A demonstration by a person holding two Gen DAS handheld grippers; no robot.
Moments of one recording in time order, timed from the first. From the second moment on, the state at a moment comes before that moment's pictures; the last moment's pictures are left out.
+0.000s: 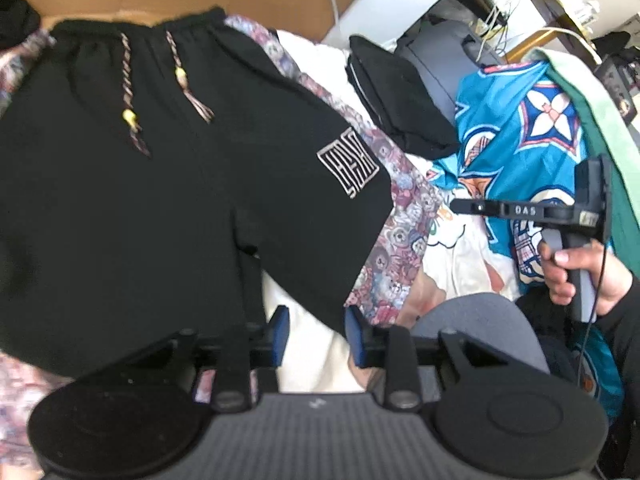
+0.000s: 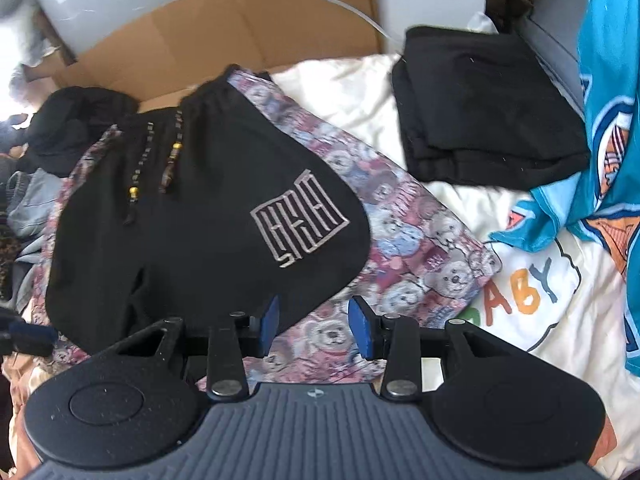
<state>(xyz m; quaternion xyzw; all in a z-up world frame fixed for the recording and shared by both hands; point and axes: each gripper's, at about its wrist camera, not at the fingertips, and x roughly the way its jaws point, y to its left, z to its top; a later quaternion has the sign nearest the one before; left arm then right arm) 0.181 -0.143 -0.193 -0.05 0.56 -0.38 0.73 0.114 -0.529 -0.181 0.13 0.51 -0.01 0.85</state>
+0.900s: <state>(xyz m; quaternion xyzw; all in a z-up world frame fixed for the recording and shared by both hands) 0.181 0.041 -0.167 -0.03 0.52 -0.26 0.81 0.080 -0.419 -0.190 0.18 0.51 0.06 0.84</state>
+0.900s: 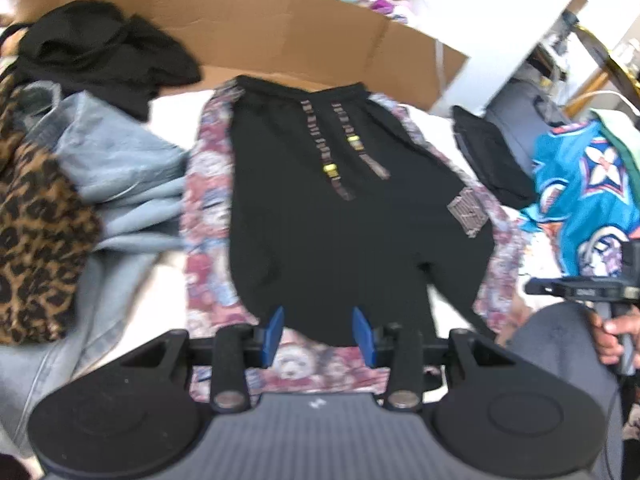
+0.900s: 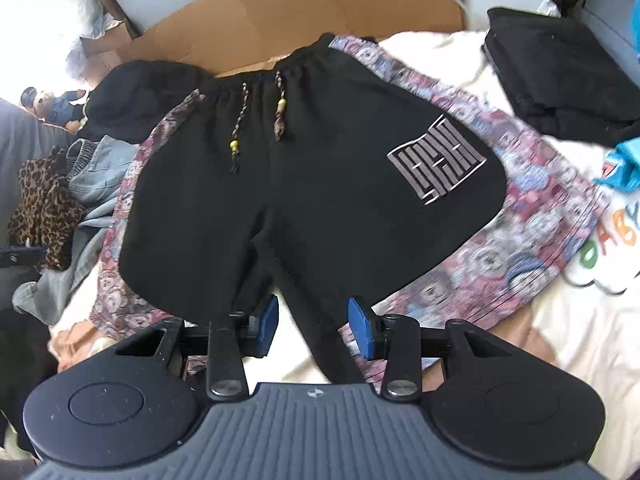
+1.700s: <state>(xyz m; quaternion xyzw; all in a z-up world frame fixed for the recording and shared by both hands) 0.201 0.104 -0.280 -0.05 0.58 -0.22 0.78 0.116 -0.319 -0.269 0.22 0.62 0.10 0.75</state>
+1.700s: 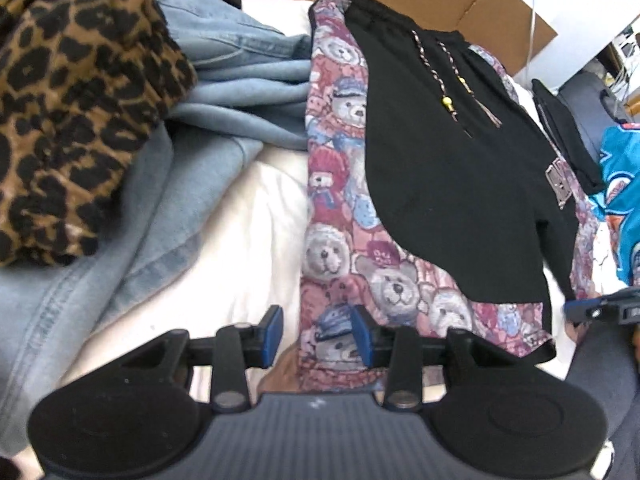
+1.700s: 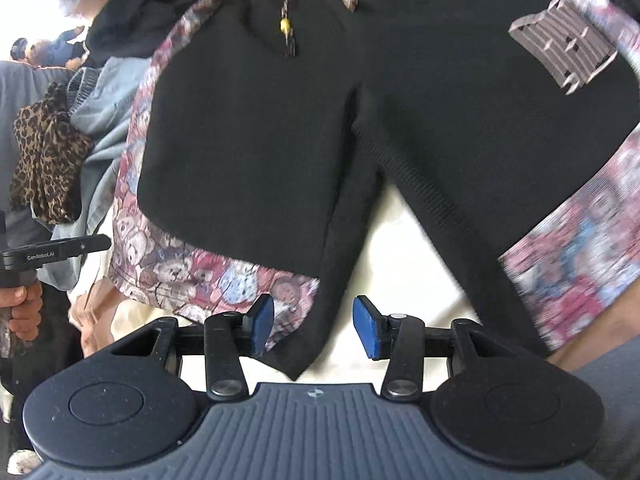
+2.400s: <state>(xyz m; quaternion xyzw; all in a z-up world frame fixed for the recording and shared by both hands) 0.197 0.114 -0.287 -0.07 0.57 -0.26 0.78 0.106 -0.335 -0.262 0.27 0.61 0.08 0.74</state>
